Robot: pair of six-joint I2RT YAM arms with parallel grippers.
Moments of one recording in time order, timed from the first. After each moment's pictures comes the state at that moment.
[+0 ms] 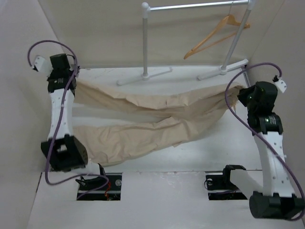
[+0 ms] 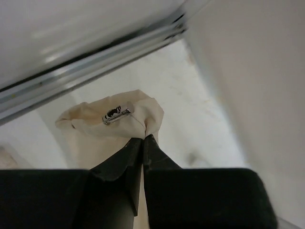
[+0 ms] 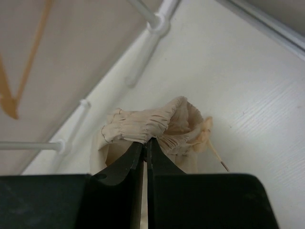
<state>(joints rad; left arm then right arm) 0.22 1.62 1.55 -0.57 -0.41 -0.81 -0.06 1.01 1.11 -0.50 0.26 0.72</state>
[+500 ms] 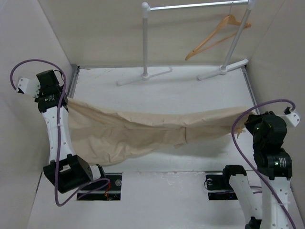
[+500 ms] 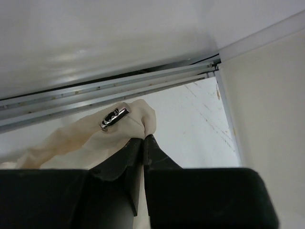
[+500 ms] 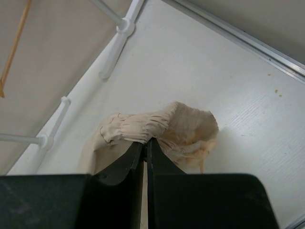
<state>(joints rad) 0.38 1.25 1.32 -0.63 -0.47 -0.89 -0.03 0.52 1.03 -0.85 0.40 0.72</state>
